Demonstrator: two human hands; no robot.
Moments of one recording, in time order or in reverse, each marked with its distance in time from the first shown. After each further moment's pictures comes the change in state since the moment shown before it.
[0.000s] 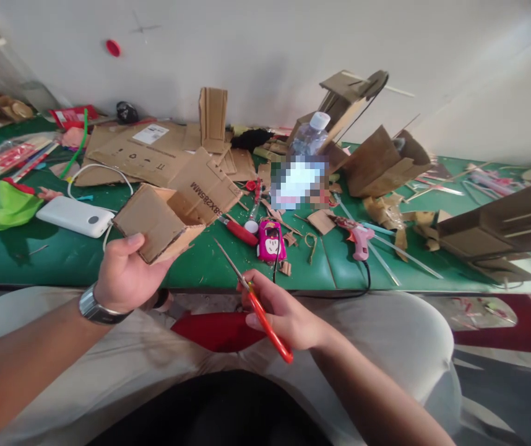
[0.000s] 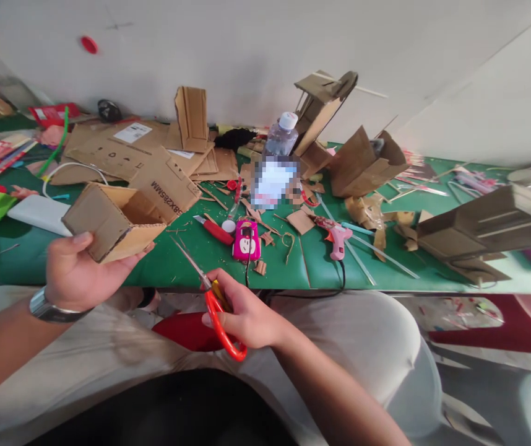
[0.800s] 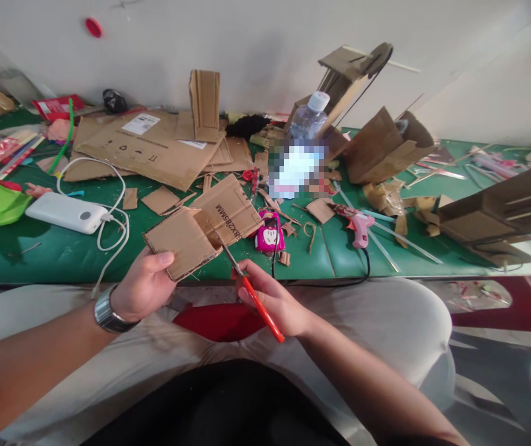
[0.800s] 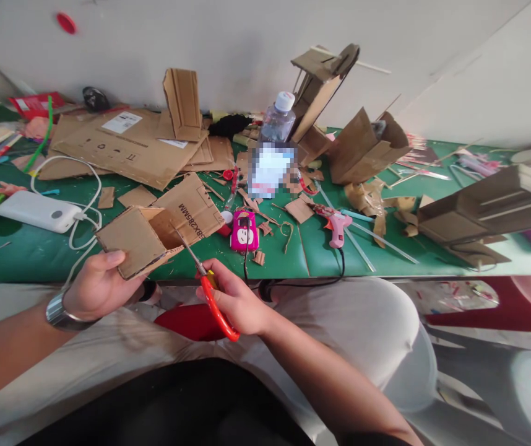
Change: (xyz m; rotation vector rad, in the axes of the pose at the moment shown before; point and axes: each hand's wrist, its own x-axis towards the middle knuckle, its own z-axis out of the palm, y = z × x) left_hand -0.012 -0.032 -0.020 -0.031 -0.125 -0.192; right_hand 0.018 0.019 0.015 0.247 0.082 -0.069
